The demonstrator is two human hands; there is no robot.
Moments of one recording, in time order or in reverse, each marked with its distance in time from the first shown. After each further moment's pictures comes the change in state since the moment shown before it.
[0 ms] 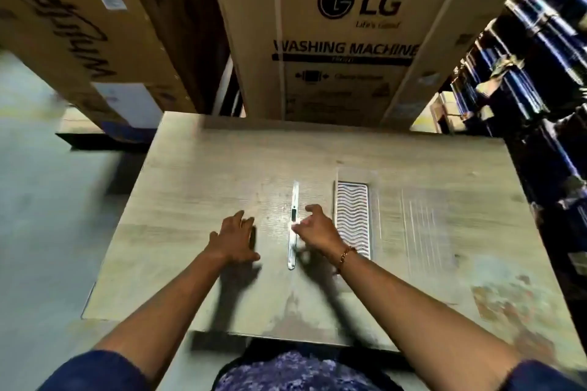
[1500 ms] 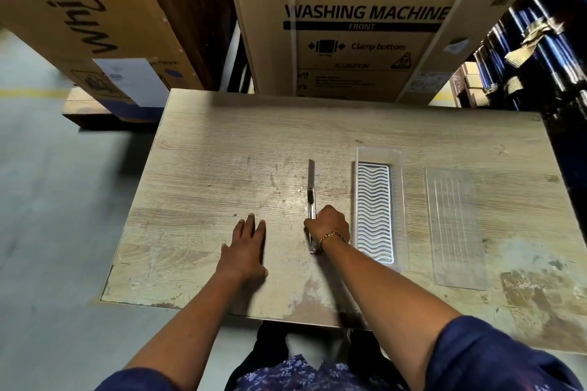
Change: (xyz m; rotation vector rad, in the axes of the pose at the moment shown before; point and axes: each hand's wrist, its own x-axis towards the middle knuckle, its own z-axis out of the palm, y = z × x) left_hand -0.012 -0.024 0.063 -0.011 0.011 -0.015; right_hand 0.028 0.019 0.048 -0.189 0.151 0.275
